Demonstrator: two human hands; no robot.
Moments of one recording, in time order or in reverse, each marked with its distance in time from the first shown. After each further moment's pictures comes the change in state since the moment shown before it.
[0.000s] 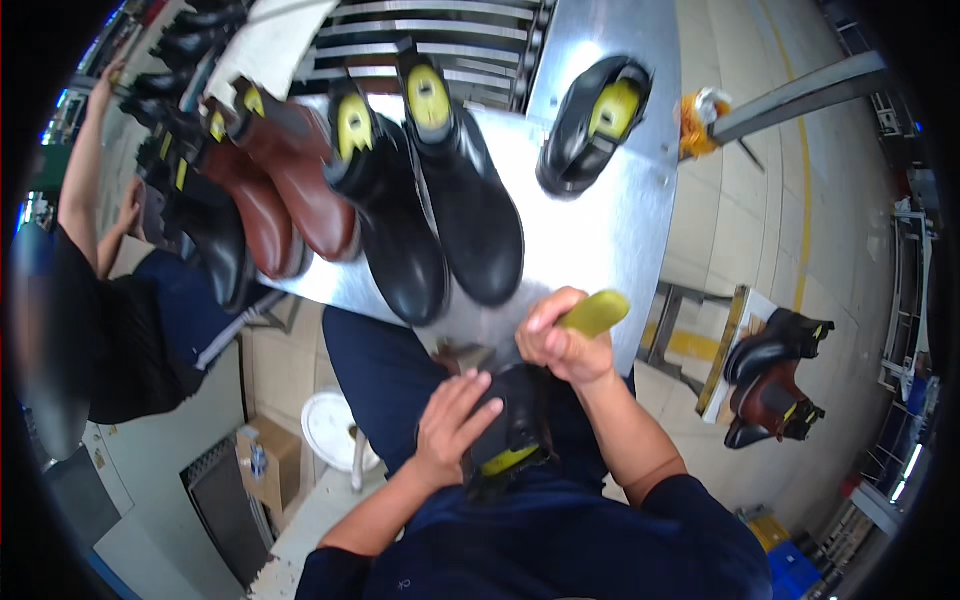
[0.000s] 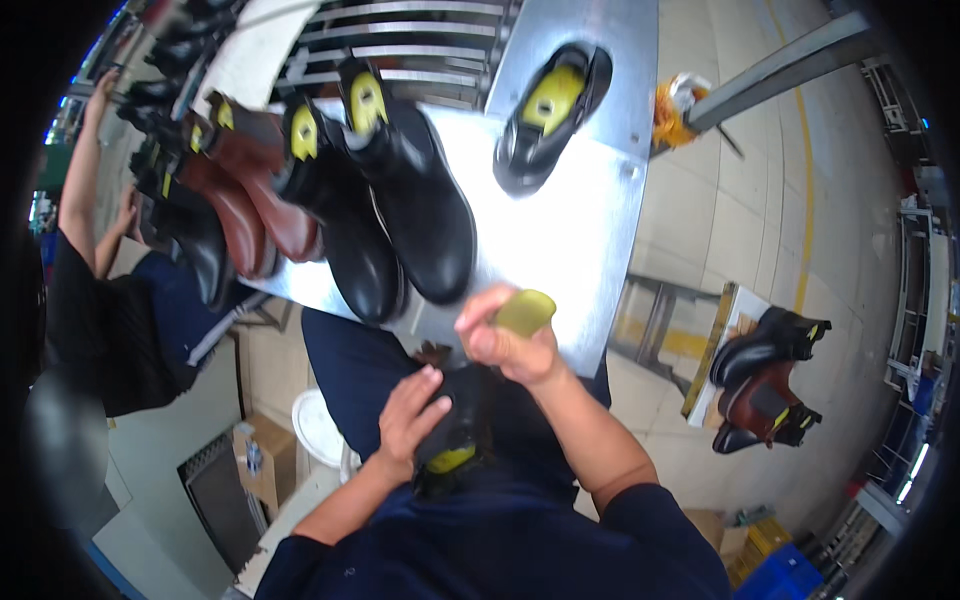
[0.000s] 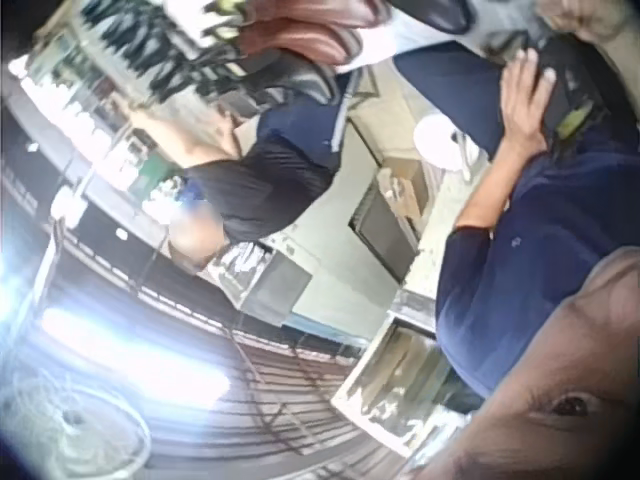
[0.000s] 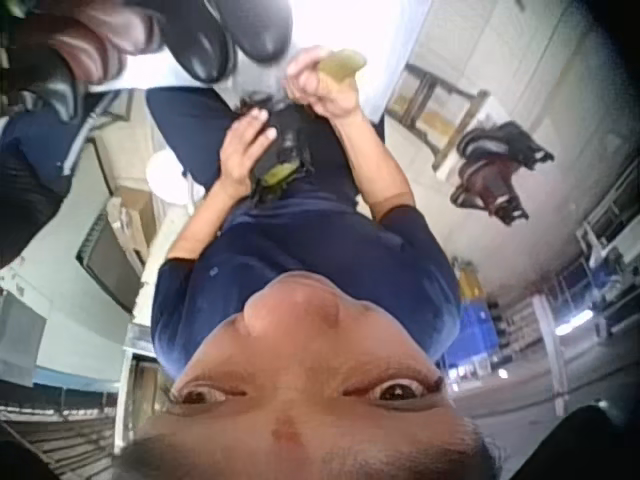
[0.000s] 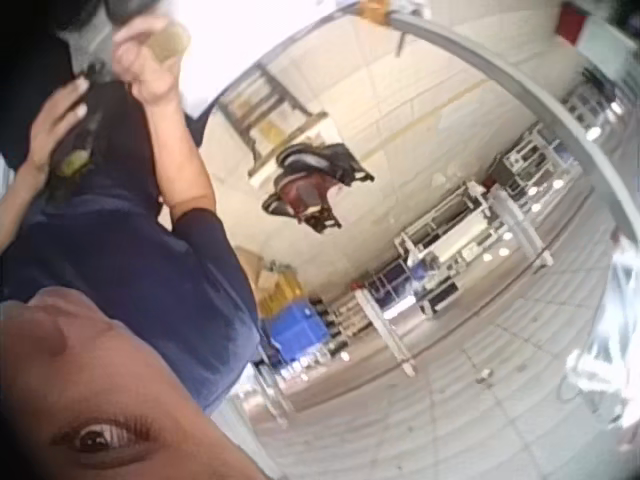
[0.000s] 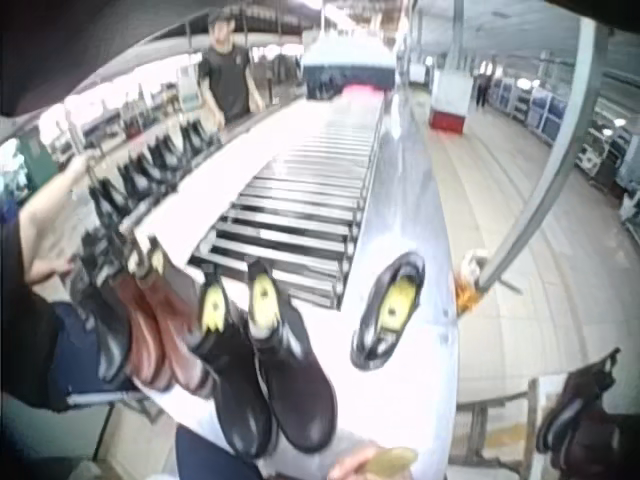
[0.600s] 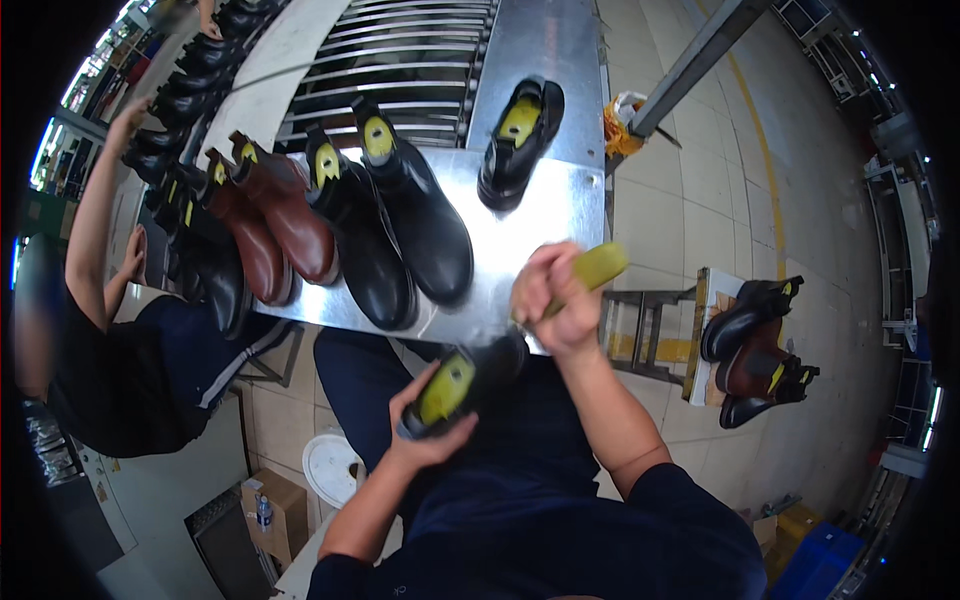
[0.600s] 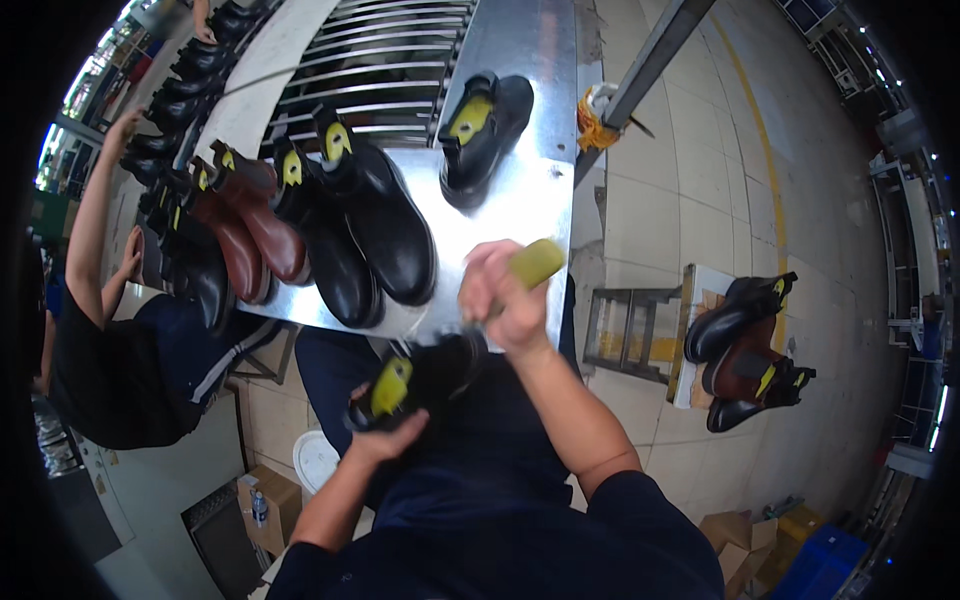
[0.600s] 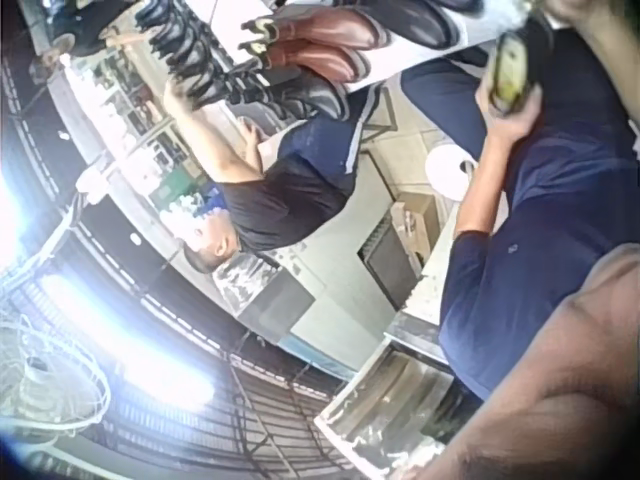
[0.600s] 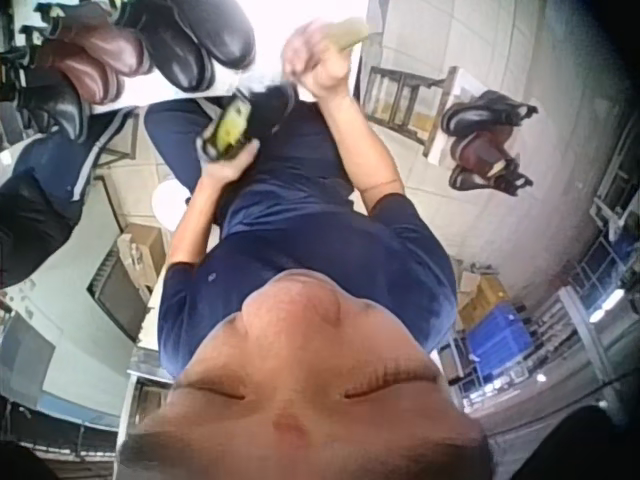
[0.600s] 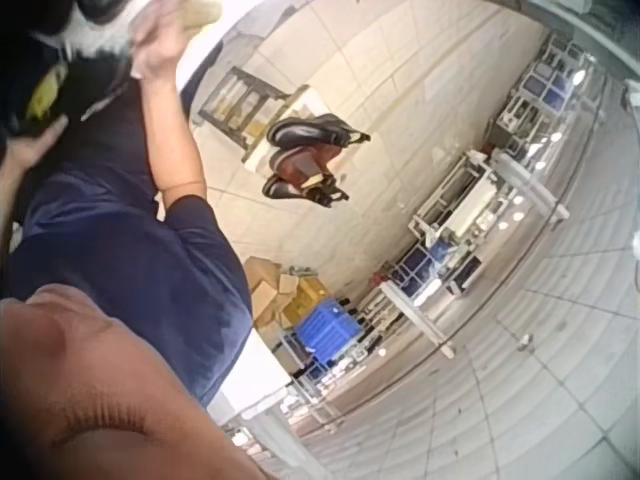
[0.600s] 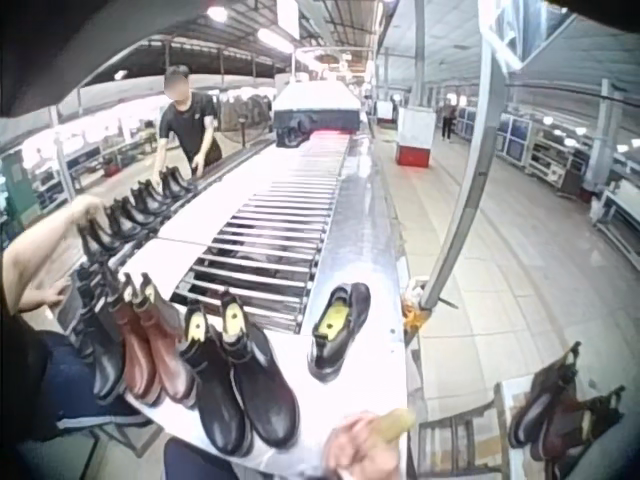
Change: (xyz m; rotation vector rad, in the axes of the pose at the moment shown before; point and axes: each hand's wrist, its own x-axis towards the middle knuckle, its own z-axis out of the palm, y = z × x) left_hand 0.009 0.012 -0.007 -0.457 0.021 -0.428; right_hand 0.001 -0.043 0.010 -0.246 0.193 -0.292
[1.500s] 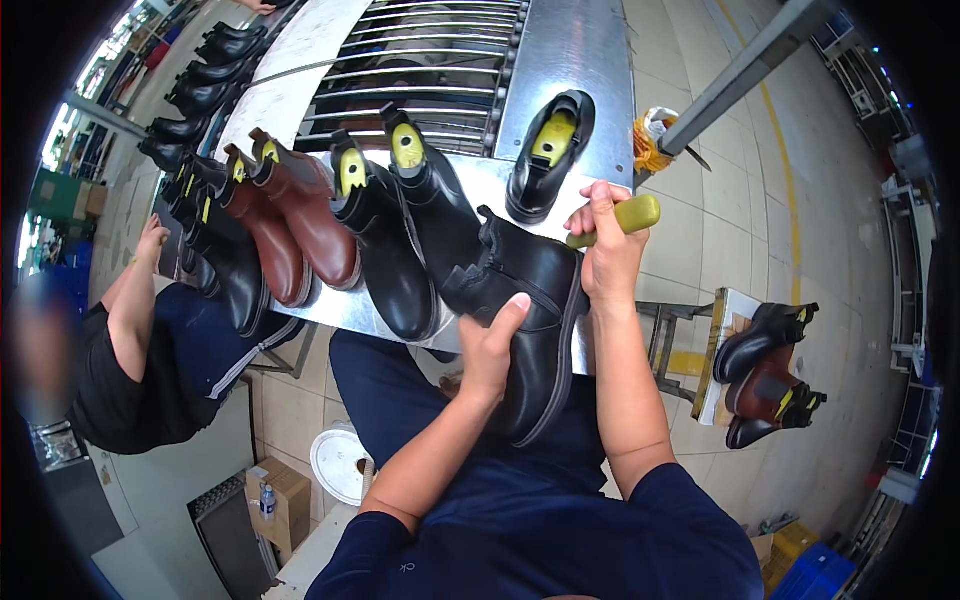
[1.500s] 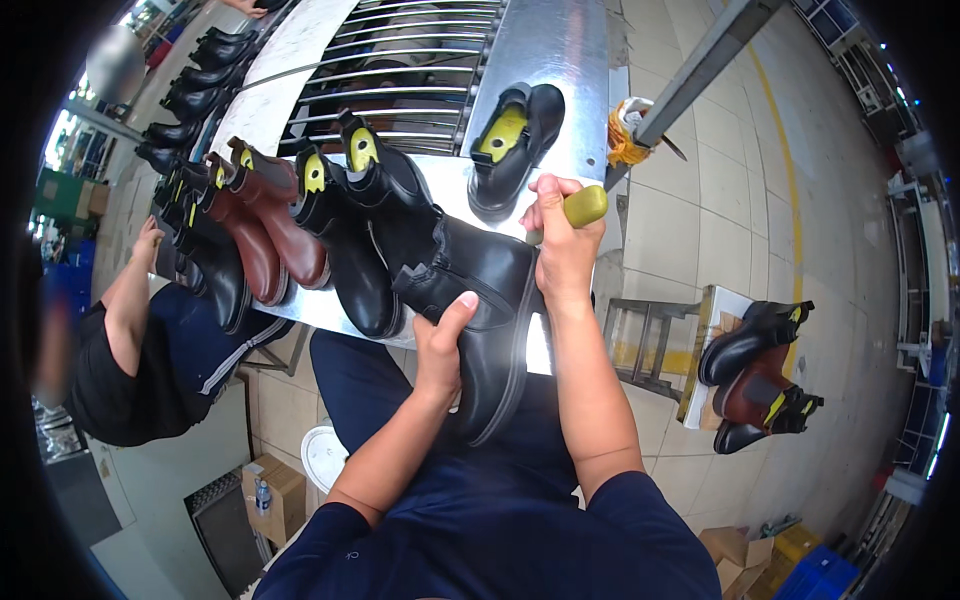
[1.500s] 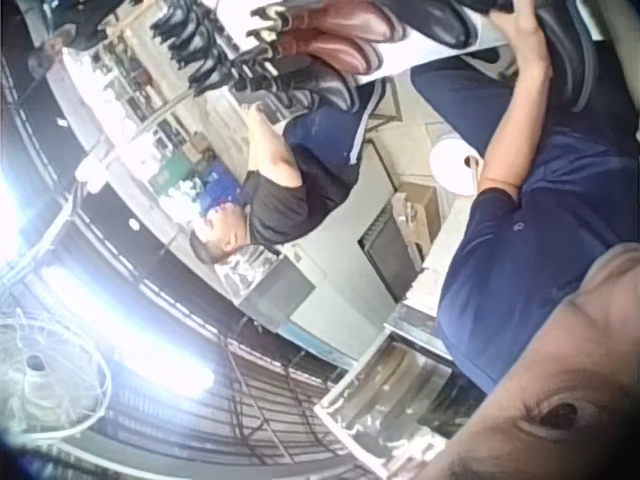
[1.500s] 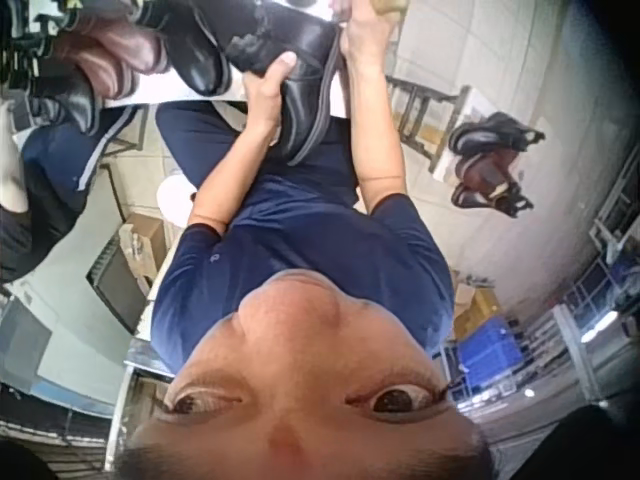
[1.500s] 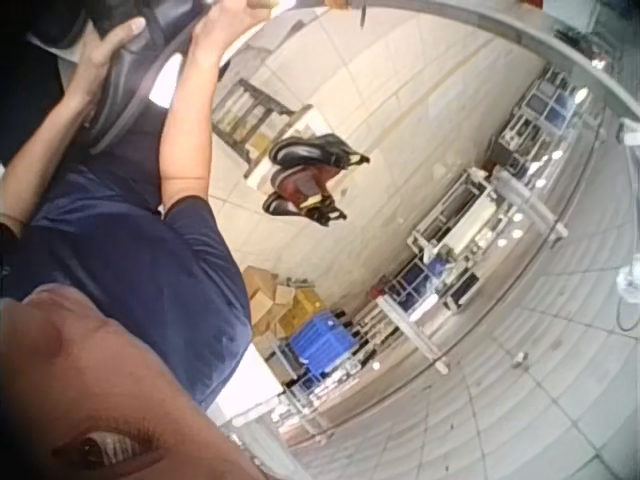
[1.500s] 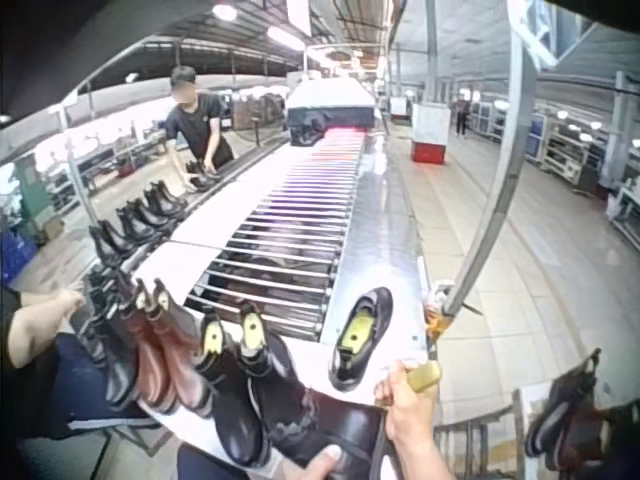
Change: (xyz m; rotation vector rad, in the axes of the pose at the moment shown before) left_hand 0.125 0.044 0.072 -0.673 0.318 -0.197; right_hand 0.087 -0.009 -0.019 -0.251 0.401 -0.193
